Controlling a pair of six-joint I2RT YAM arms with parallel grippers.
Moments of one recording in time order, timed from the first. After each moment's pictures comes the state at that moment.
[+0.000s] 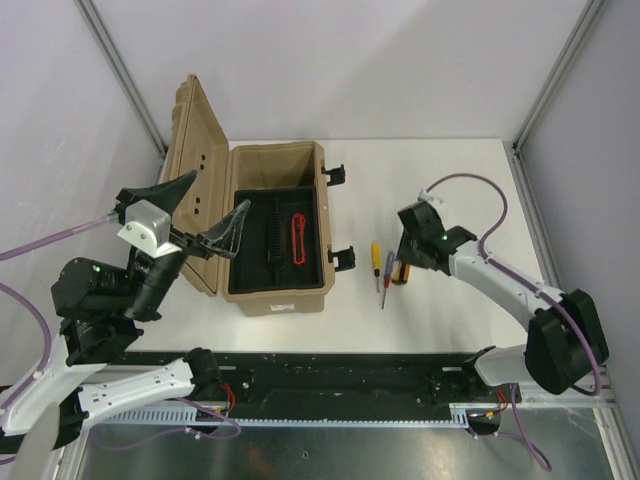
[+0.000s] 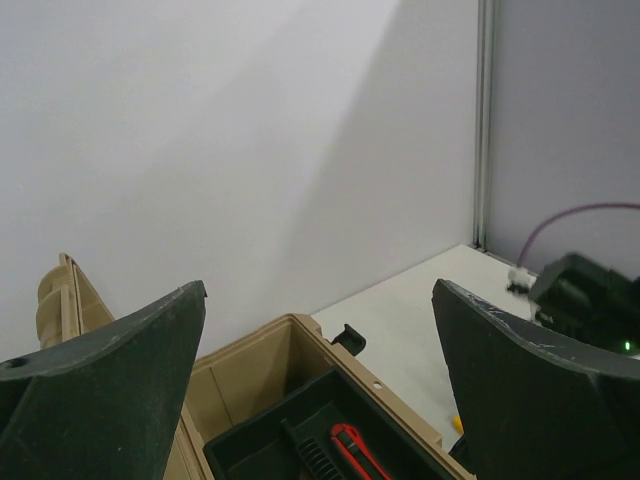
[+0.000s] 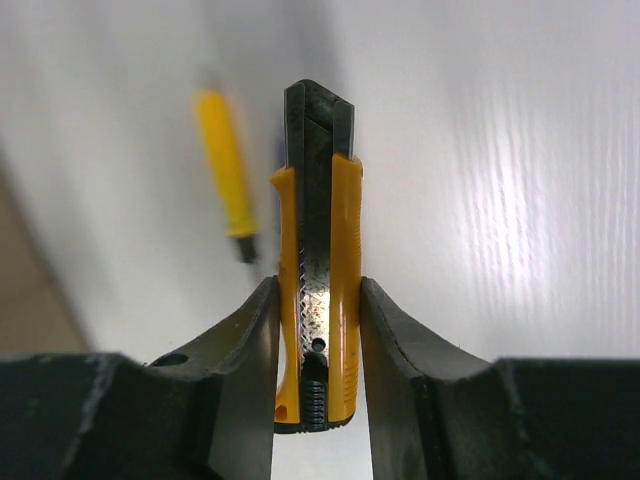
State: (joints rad) left arm -1.04 0.63 1.19 -0.14 -0.43 0.34; right arm 0.54 1.38 0.90 -0.57 0.28 0.71
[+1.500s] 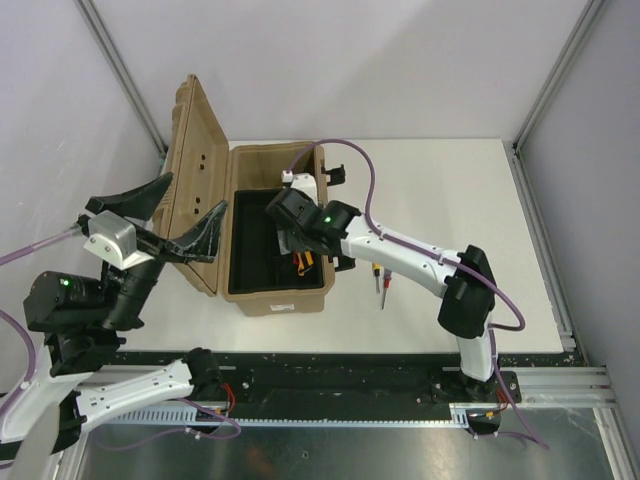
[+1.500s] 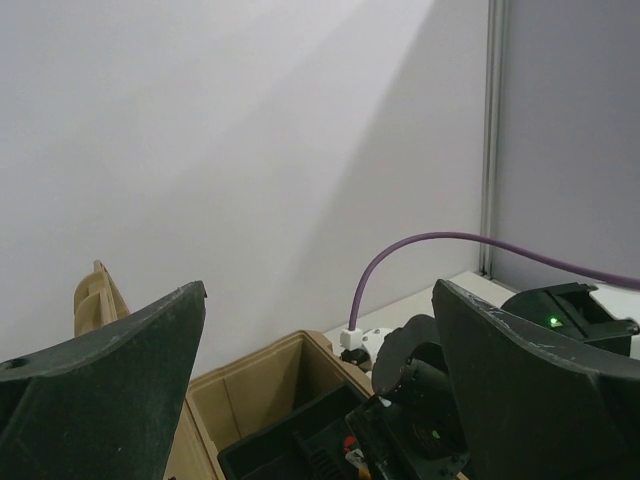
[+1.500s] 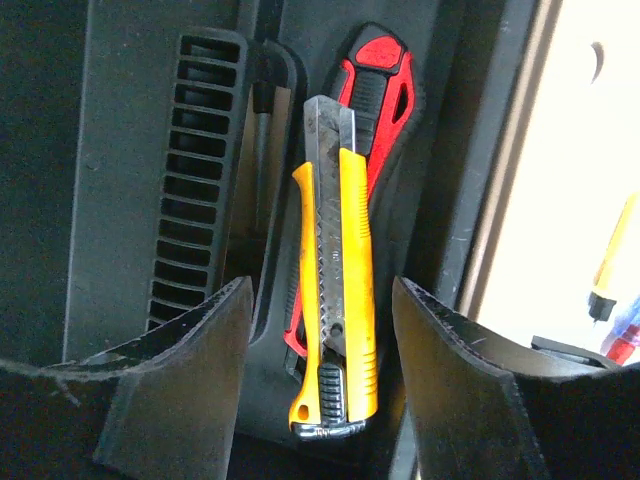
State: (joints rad) left arm -1.04 0.56 1.20 -0.13 -0.44 0.36; right arm 1.03 1.96 1.88 -0.82 0.39 0.67
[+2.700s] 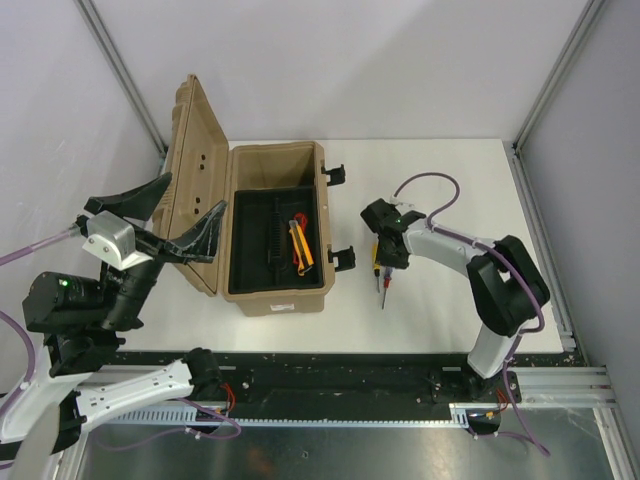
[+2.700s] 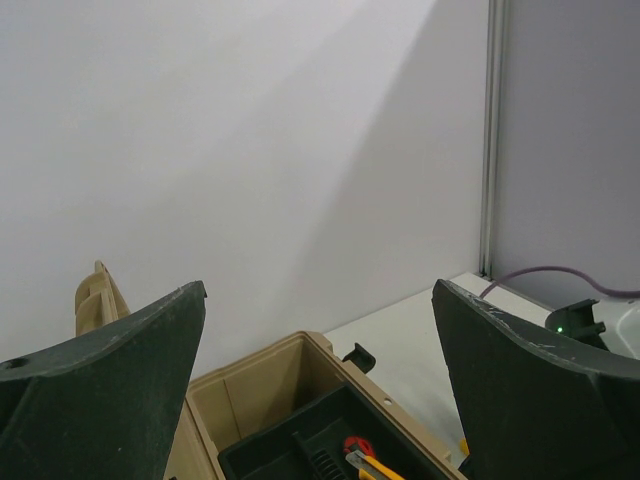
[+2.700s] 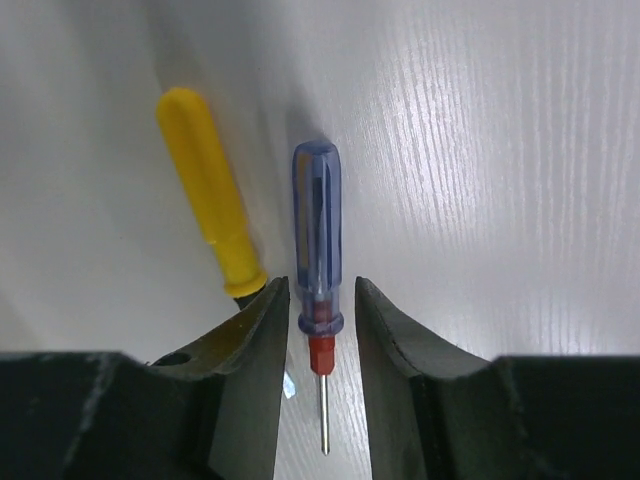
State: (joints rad) left arm -1.04 0.56 1.20 -0.13 -0.44 0.36; right arm 0.63 1.73 1.17 -0.68 0.36 0.79
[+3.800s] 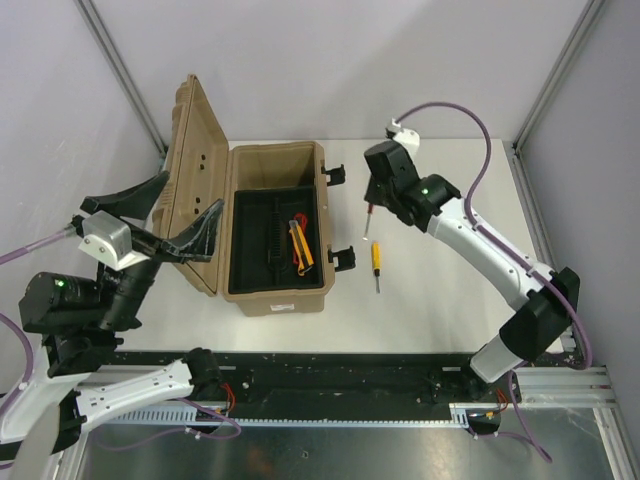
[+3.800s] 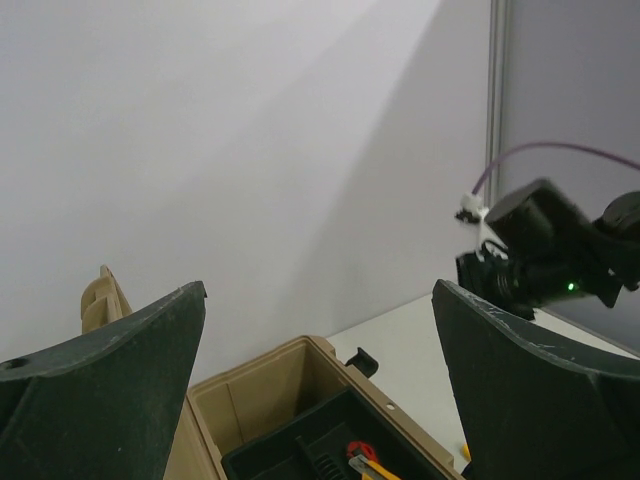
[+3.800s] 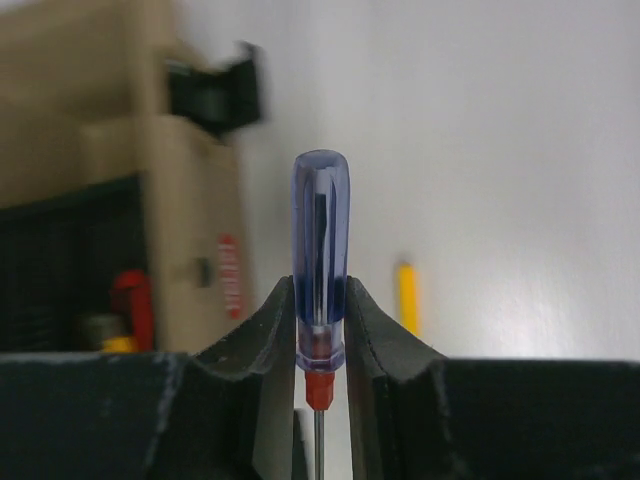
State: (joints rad) left arm -1.04 0.56 1.21 -0.13 -0.44 0.37; right arm 0.65 1.57 1.53 -0.69 0.46 0.65
